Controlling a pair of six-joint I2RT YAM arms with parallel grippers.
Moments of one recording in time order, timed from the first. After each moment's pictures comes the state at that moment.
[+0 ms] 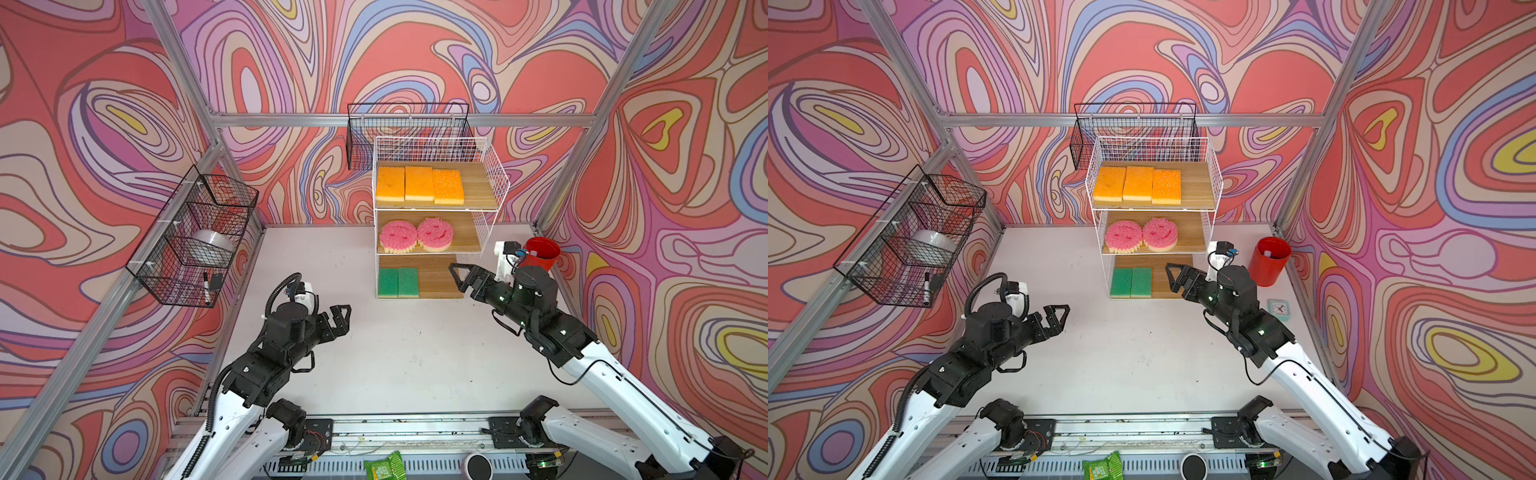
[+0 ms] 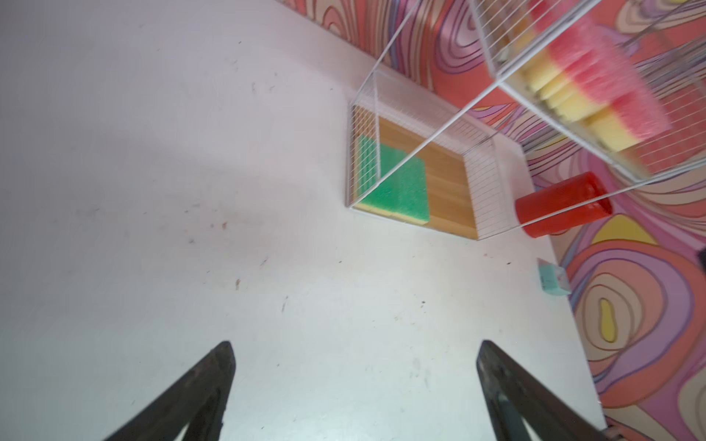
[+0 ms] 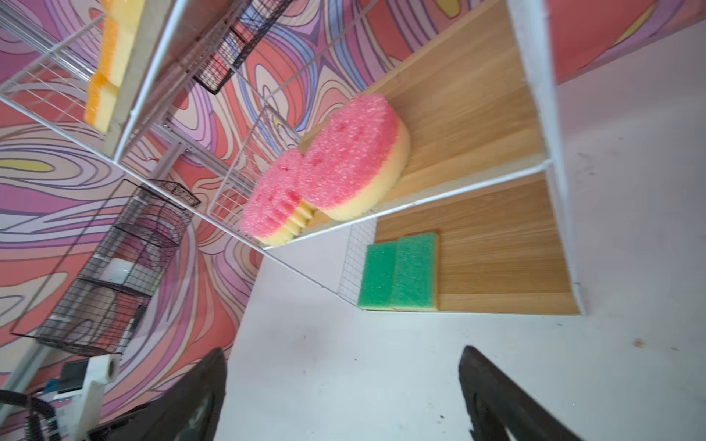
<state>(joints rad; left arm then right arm) -0.45 0.64 0.75 -0.72 -0.07 -0.69 0.53 0.86 0.88 -0.32 0.05 0.69</state>
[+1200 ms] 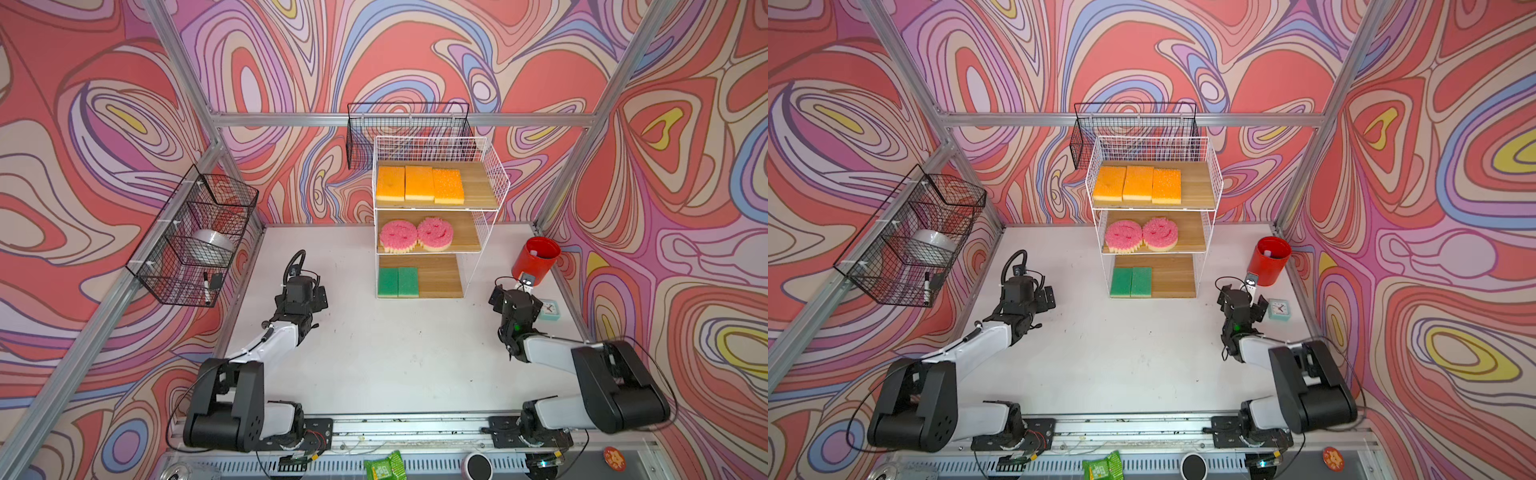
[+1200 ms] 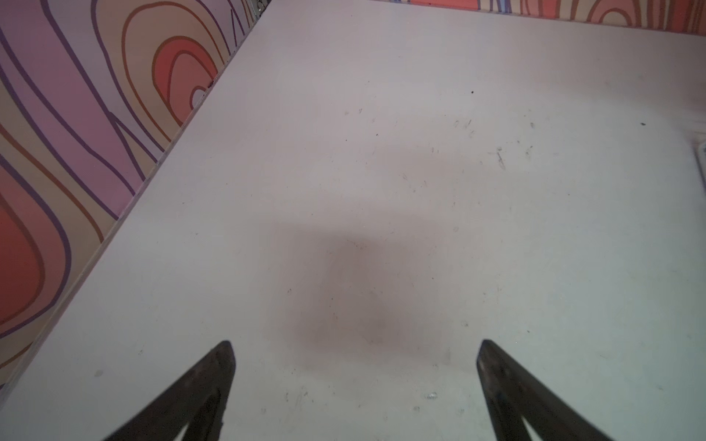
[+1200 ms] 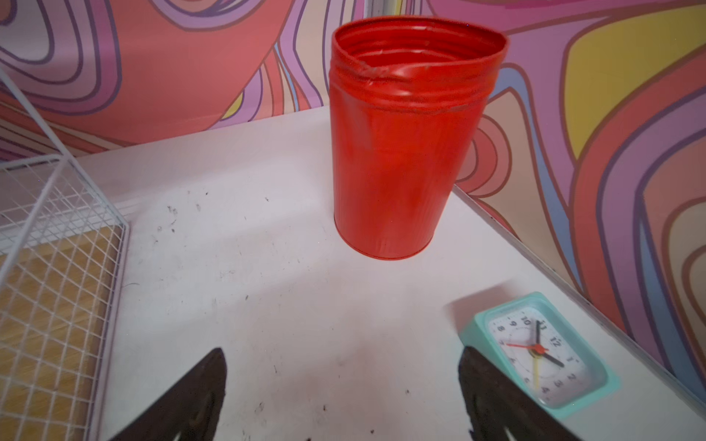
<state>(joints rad) -0.07 1.36 0.58 0.11 -0.31 -0.21 0.14 1.47 0.39 0.67 0.55 0.19</state>
